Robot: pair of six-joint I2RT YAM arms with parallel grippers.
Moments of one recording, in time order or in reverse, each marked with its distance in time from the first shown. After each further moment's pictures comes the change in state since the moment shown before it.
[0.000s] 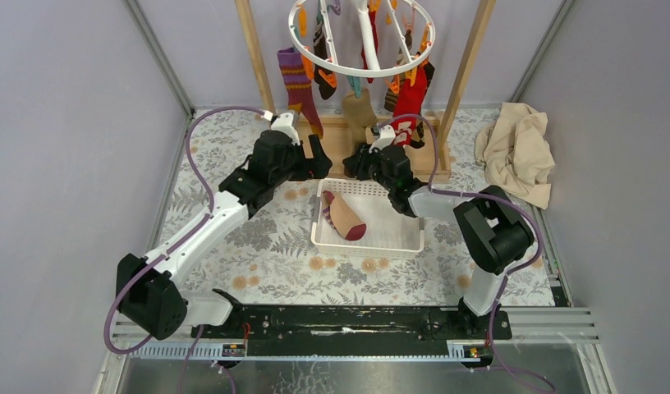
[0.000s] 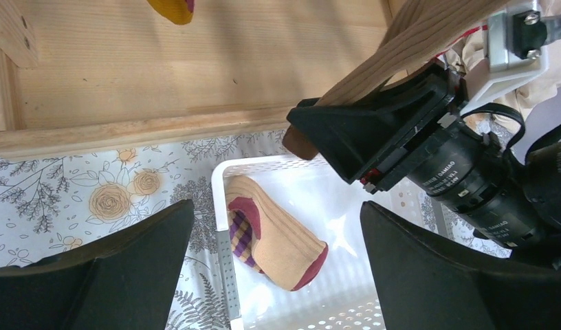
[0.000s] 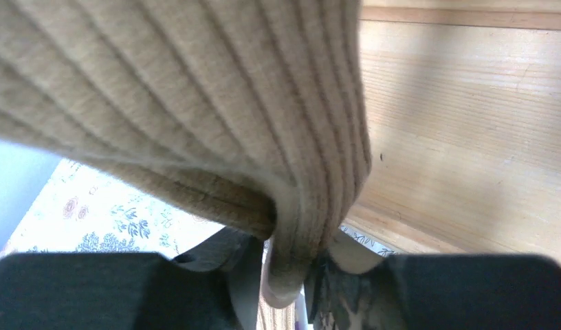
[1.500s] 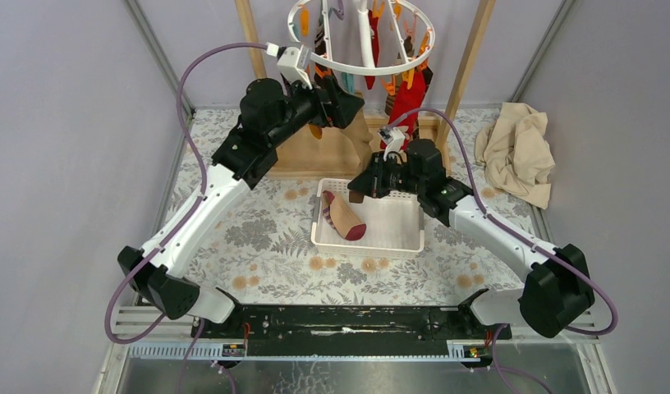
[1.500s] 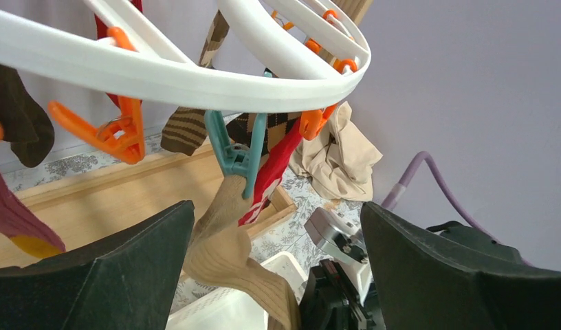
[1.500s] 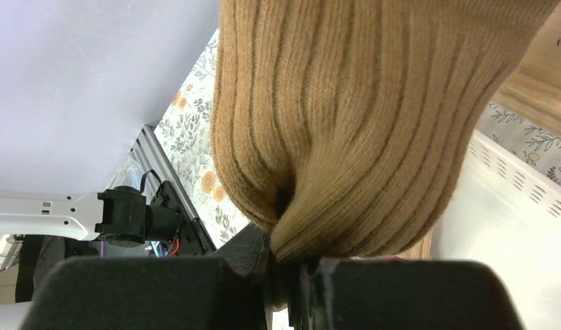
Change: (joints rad) left arm -0.047 0.119 0.492 0.092 0.176 0.056; right arm 0.000 -0.469 0.013 -0.626 -0.406 0.056
